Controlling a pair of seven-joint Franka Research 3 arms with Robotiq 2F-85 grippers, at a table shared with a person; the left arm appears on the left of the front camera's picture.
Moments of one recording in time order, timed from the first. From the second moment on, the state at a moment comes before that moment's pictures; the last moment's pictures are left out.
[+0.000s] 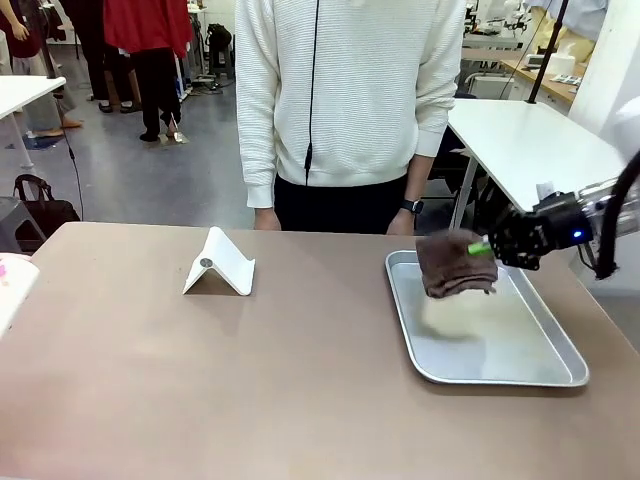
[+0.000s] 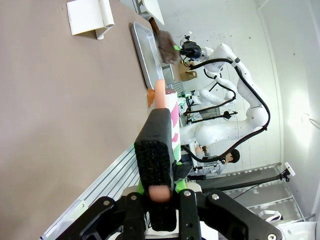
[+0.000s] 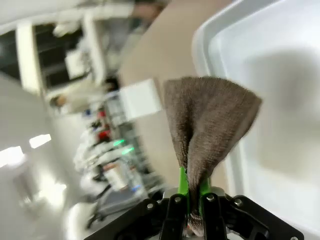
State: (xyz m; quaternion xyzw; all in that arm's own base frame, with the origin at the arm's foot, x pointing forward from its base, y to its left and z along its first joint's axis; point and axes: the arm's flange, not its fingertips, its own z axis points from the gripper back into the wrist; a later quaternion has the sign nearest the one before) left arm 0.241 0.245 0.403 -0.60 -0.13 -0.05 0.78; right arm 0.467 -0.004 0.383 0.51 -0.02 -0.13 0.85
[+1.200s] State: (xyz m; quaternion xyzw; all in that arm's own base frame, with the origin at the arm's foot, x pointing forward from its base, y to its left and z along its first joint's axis) left arm 0.241 0.245 0.403 -0.60 -0.13 -0.05 0.78; right arm 0.376 -0.139 0.433 0.70 0.02 -0.09 0.70
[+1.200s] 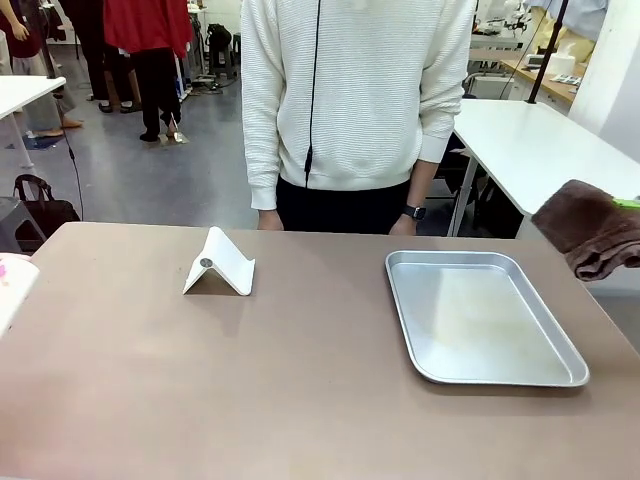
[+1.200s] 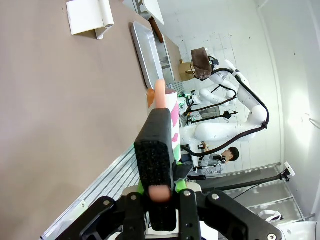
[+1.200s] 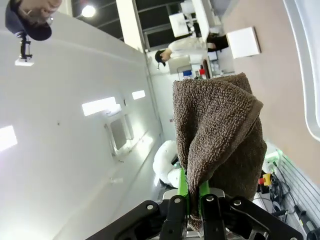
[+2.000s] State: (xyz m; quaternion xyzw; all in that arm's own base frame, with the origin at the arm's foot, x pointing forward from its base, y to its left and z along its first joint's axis) left arm 0.241 0.245 0.403 -0.60 -0.13 -0.05 0.78; right arm 0.379 -0.133 0.431 0.70 0.03 -0.09 0.70
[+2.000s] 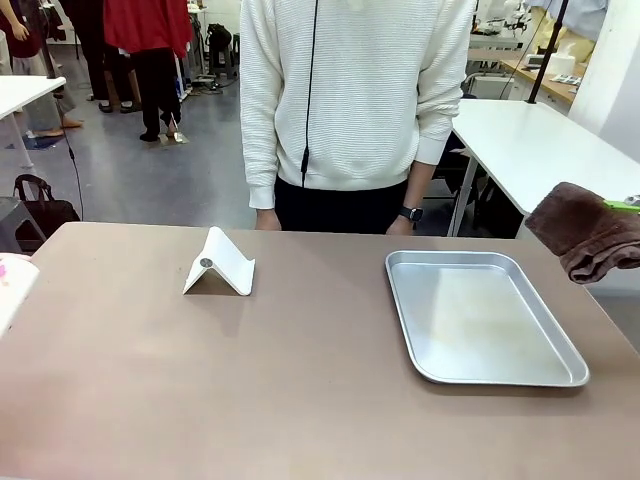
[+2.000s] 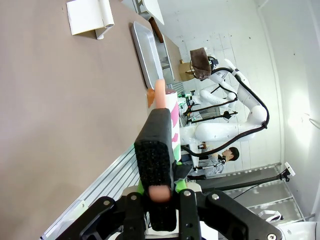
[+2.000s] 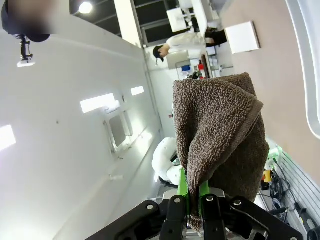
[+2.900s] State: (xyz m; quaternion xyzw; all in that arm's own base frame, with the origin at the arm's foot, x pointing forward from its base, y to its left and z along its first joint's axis) left arm 0.240 0.246 0.405 -0.61 -0.14 -0.04 0.78; right arm 0.379 -0.132 0.432 0.71 0.03 -0.08 0.70
